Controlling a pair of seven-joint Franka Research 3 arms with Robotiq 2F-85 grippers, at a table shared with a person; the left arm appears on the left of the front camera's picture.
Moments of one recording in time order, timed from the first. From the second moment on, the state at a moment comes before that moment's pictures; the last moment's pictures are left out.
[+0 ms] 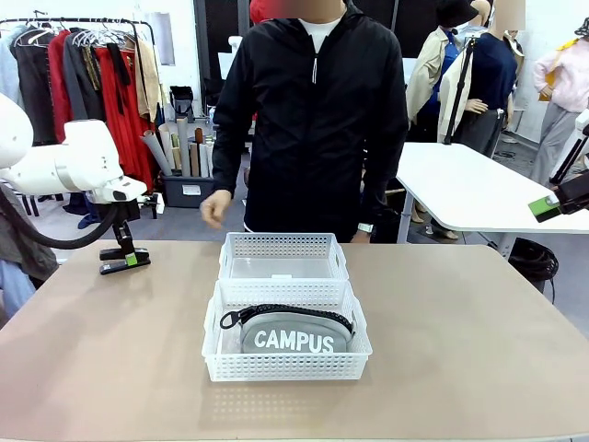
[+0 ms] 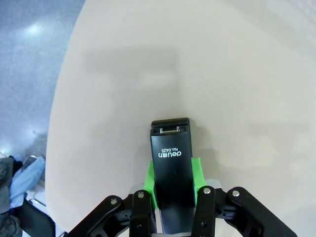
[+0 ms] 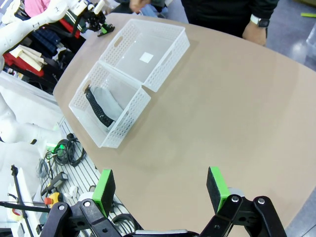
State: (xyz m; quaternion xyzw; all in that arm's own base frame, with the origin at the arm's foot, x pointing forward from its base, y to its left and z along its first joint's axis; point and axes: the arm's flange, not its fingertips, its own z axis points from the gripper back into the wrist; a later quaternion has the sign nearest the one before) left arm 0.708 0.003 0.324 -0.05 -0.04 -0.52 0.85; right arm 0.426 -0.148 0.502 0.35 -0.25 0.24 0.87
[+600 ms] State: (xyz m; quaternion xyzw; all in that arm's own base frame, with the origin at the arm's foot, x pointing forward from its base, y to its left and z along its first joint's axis) left arm 0.687 -0.002 0.438 -0.02 -0.07 -0.53 0.84; right arm 0.426 -0.148 0.501 0.35 -0.25 0.24 0.87
